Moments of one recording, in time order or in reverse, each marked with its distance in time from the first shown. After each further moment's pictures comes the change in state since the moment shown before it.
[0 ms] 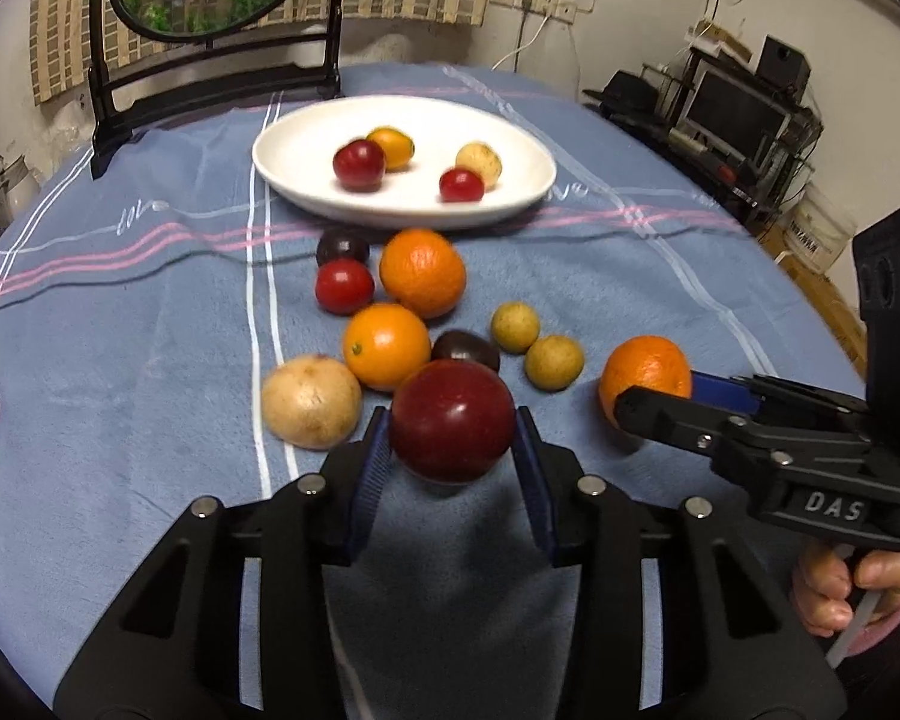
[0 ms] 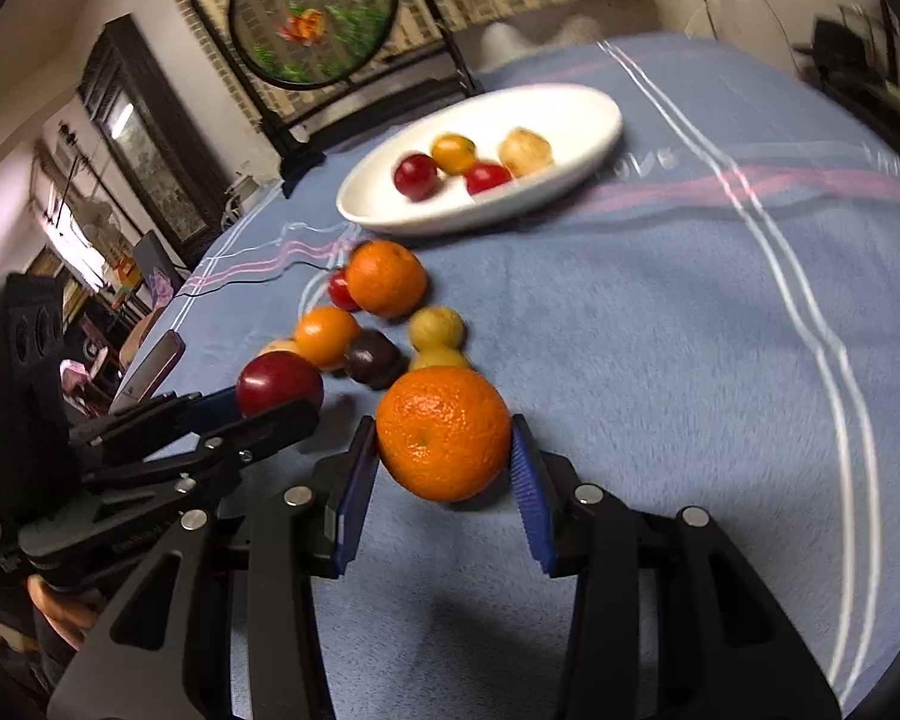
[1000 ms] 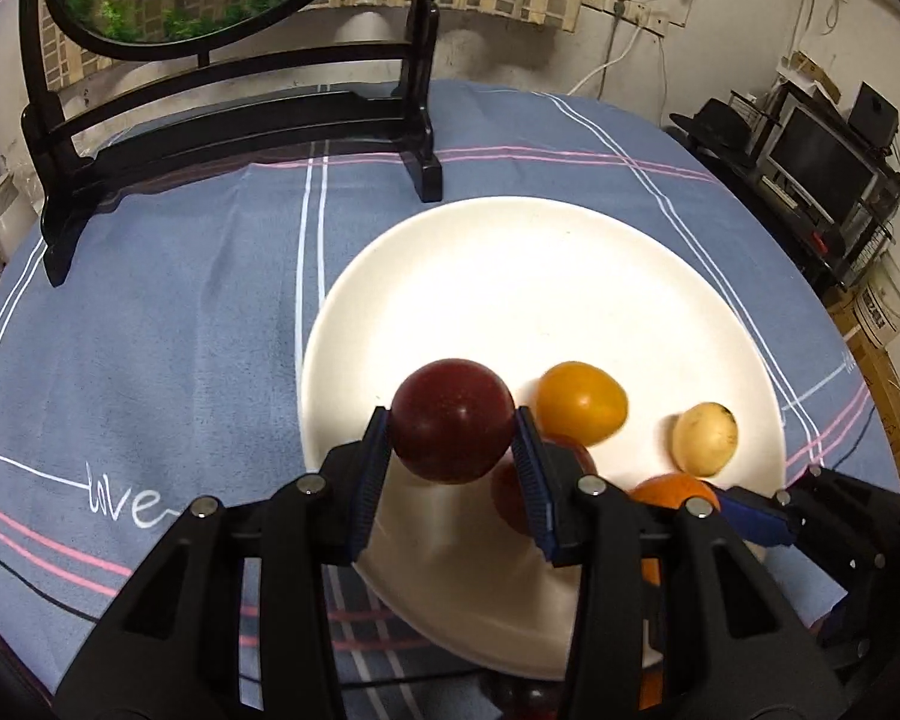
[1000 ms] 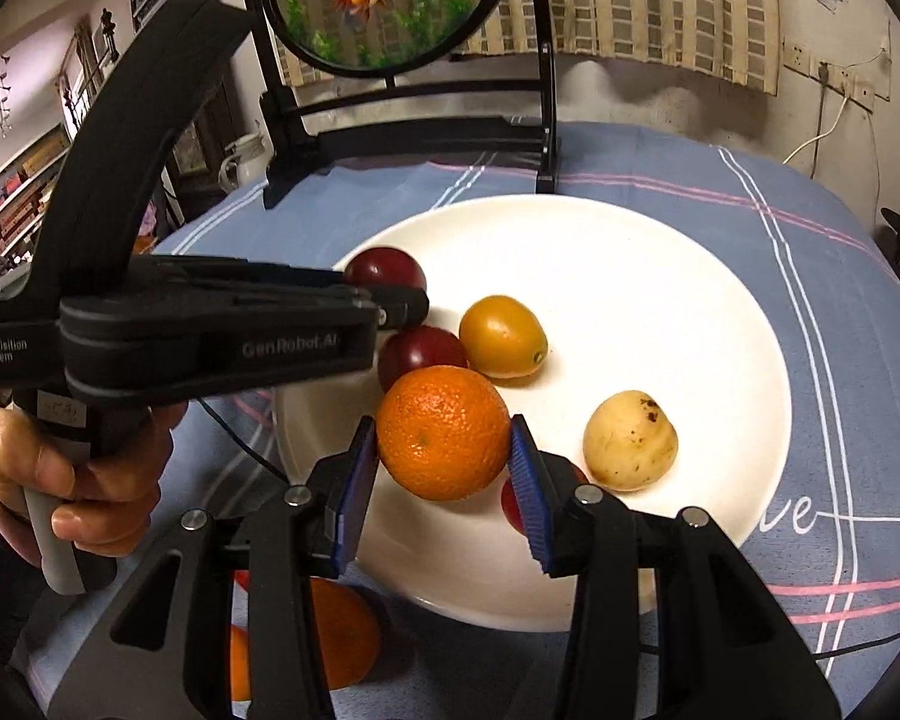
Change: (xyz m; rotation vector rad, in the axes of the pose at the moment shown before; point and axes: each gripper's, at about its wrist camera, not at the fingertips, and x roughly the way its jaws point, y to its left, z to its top) left arm 0.138 0.098 0.185 -0.077 0.054 0.094; right arm 0.135 0.021 0.143 -0.290 0.025 -0.069
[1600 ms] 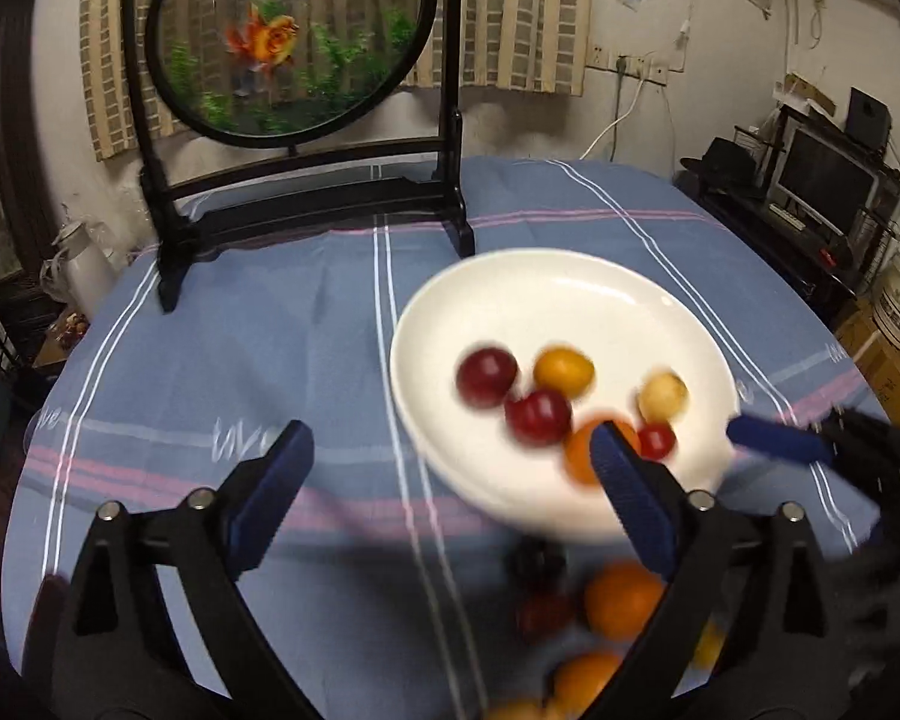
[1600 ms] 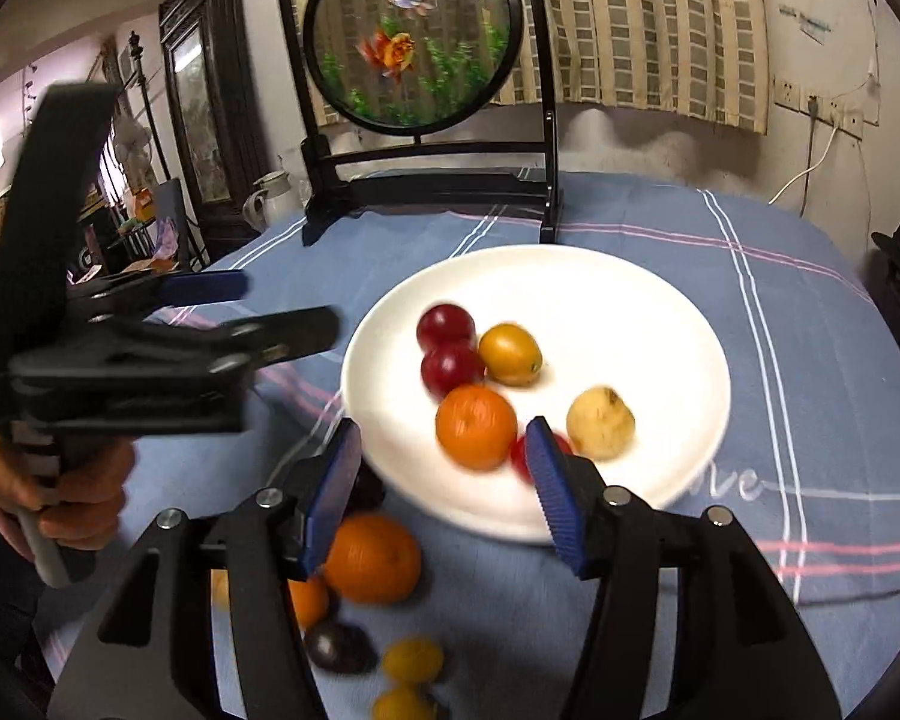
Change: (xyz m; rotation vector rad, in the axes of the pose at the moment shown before) left arm -0.110 -0.016 -0.061 0.043 -0.180 0.111; right arm -0.075 0.013 -0.022 -0.025 -0.103 0.026
